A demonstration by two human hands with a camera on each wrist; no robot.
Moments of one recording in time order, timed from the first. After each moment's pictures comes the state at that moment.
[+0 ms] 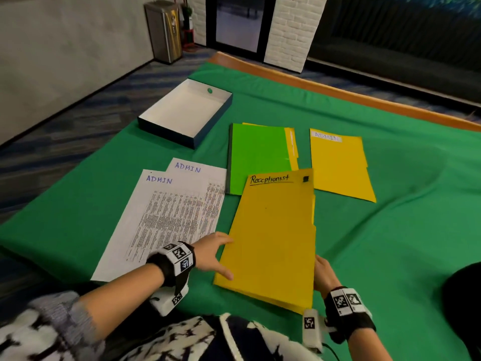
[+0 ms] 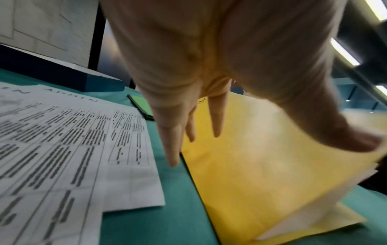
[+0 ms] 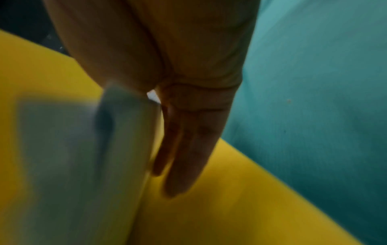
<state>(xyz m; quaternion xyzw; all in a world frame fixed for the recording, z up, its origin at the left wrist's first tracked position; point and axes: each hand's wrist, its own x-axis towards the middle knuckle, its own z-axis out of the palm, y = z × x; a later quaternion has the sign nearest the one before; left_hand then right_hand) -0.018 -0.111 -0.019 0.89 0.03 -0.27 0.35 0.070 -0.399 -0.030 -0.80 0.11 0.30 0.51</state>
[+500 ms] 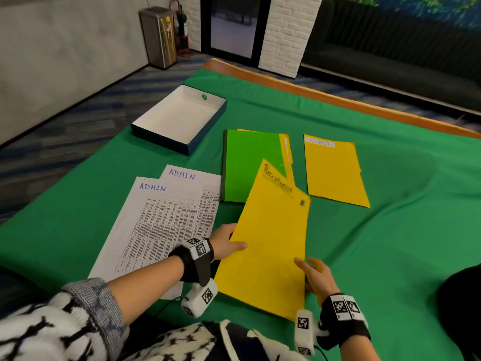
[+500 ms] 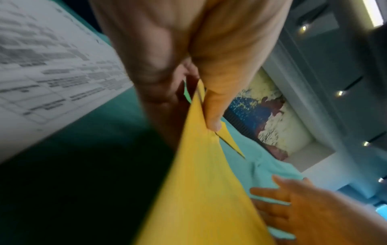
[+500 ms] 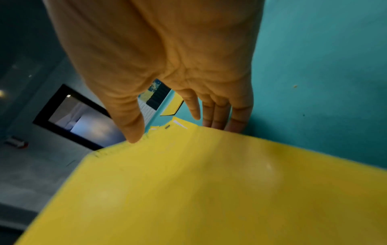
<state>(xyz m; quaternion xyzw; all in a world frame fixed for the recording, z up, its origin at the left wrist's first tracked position) 0.031 -0.136 -0.022 0.80 0.10 -0.15 0.57 0.080 -0.404 -0.043 -0.80 0.16 0.26 0.51</state>
